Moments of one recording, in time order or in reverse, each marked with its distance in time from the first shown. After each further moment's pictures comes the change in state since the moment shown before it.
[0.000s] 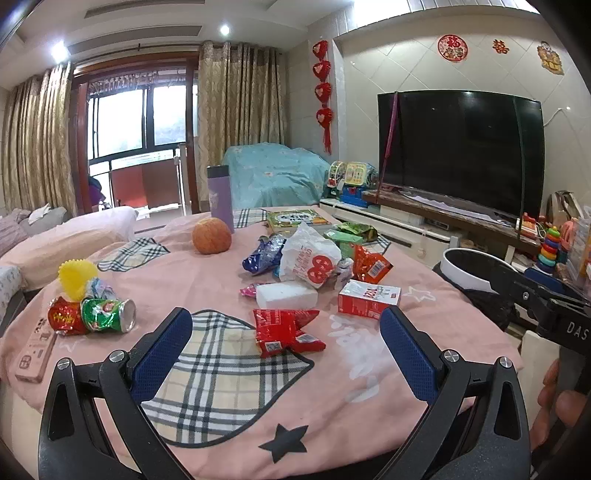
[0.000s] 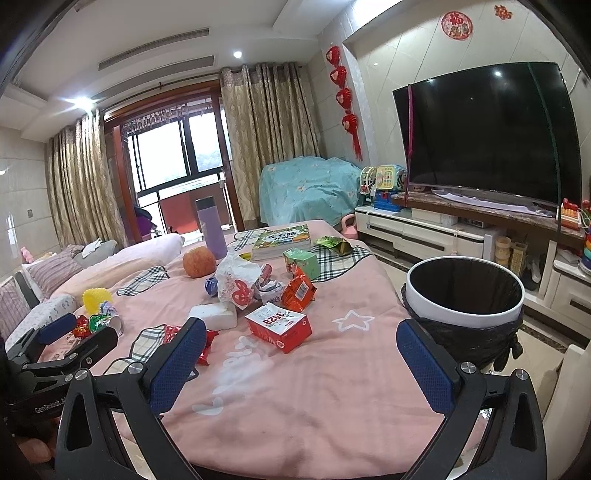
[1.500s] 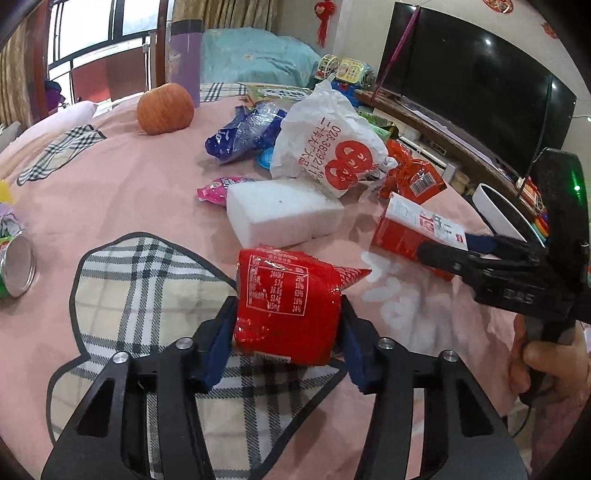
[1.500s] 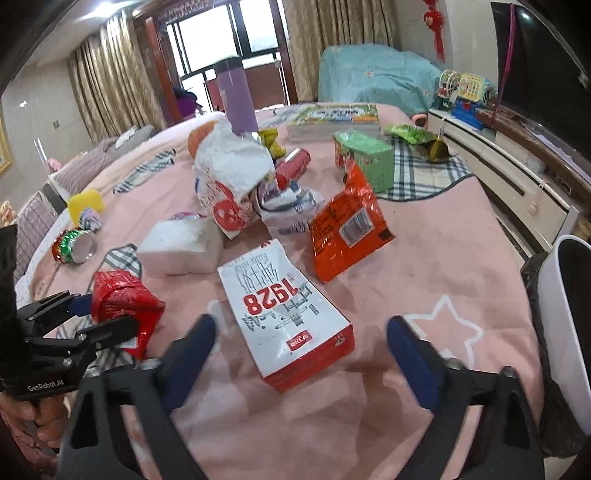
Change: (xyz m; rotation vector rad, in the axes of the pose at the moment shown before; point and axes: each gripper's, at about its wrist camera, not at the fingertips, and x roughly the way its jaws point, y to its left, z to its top) left arm 0.156 0.025 -0.027 -0.086 0.467 -0.152; right arm 0.196 0.000 -0.008 -0.174 0.512 0.211
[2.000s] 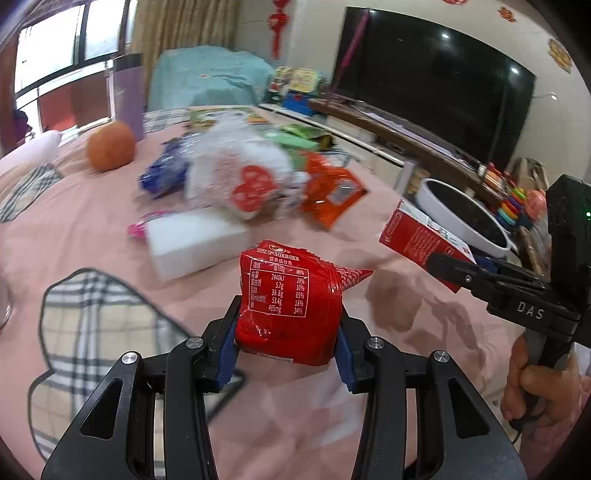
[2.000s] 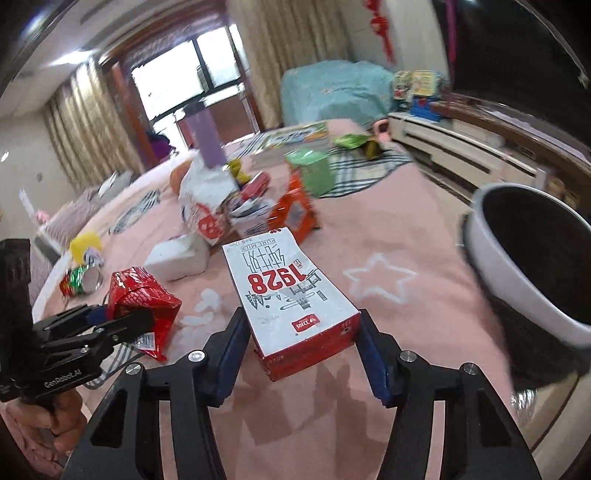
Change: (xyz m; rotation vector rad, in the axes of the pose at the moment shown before) left arm -0.014 -0.058 0.009 0.116 -0.047 -0.121; right arm -0.070 -0.034 -0.043 0.191 -0.128 -0.043
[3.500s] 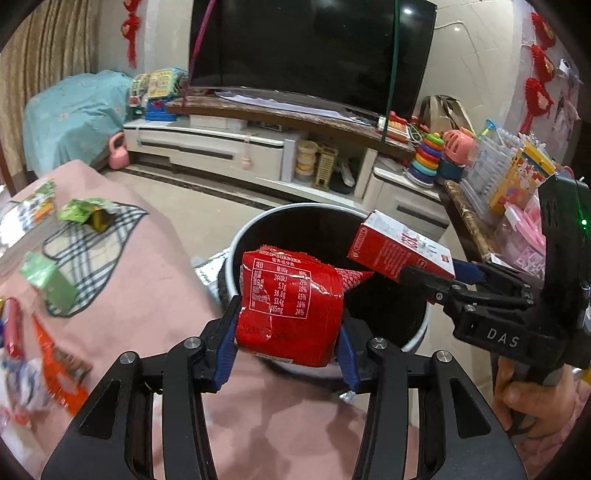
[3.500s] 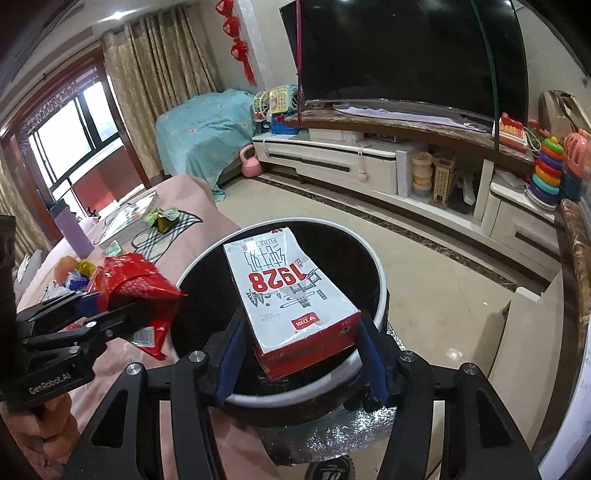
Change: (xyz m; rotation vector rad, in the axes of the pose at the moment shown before) left arm 0.117 -0.212 0.118 0.326 0.090 -0.301; right arm -0.079 -0.178 0.032 0.261 -0.074 -0.348
